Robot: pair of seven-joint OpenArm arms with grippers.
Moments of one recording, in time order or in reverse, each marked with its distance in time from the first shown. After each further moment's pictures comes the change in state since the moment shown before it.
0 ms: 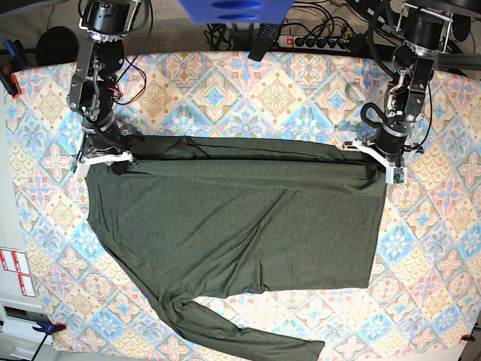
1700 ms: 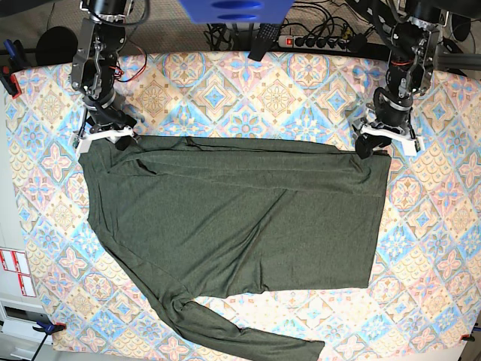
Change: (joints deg) left arm 9.2 1.5 -5.3 5.7 -32.1 0.7 2.7; right arm -6.0 0.1 0.5 0.7 0.0 -0.4 0.0
